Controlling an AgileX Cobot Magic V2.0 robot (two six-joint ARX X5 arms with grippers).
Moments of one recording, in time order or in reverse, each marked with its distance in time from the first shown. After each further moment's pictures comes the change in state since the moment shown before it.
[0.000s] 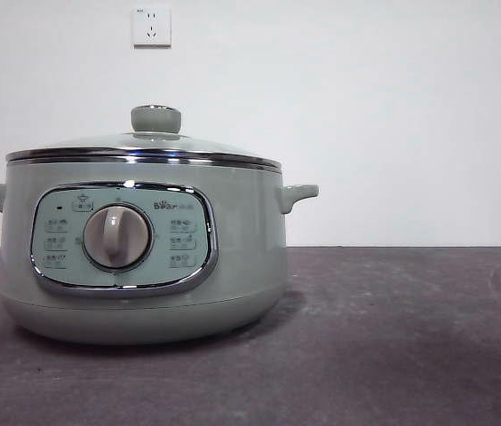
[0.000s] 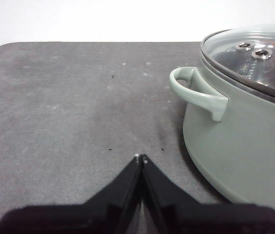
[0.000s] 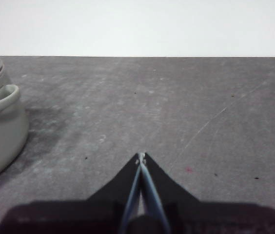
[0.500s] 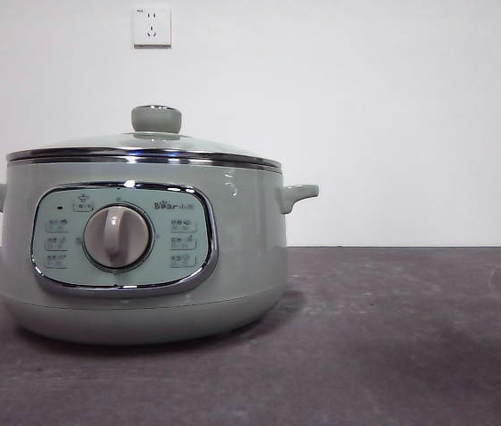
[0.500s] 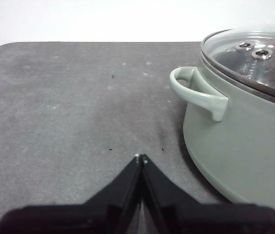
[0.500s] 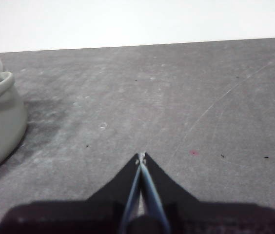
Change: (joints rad) left arm 0.000 0.000 0.000 0.000 0.000 0.000; right arm 0.000 -0.023 -0.067 0.018 0.000 0.052
